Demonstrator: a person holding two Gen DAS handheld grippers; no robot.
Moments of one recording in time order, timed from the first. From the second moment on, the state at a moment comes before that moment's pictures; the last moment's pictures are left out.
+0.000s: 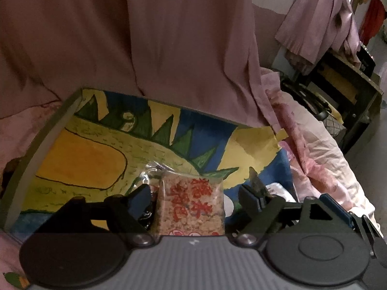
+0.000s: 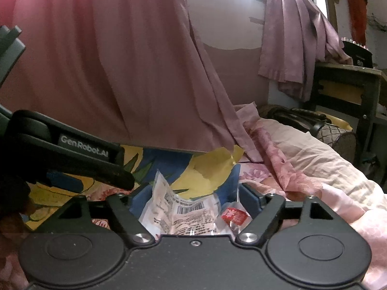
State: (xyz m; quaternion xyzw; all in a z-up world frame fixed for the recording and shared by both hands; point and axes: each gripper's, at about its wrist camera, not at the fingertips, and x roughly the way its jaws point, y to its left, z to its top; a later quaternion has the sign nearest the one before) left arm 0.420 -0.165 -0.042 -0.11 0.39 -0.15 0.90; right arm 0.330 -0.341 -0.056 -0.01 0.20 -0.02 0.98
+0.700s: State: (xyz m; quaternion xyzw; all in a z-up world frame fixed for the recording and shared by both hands) left arm 0.361 -0.125 0.011 -0.14 0.34 -0.12 0.92; right arm 0.265 -0.335 -0.005 0.02 0.14 -0.06 0.99
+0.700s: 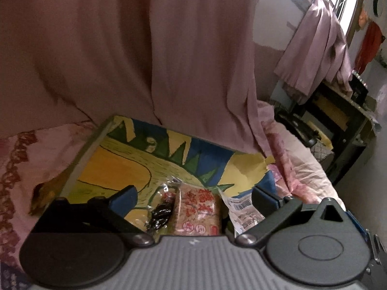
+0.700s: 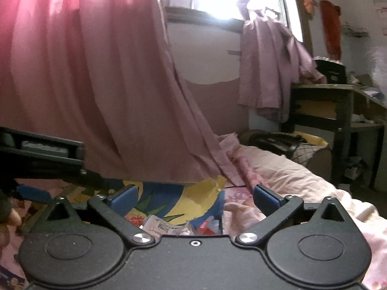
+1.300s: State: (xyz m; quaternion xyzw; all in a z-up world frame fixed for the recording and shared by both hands) left arm 0.241 -0.073 0.037 -0.07 0.30 -0.11 0.94; right arm 0.130 -0.315 0.027 0.07 0.13 -0.06 0.99
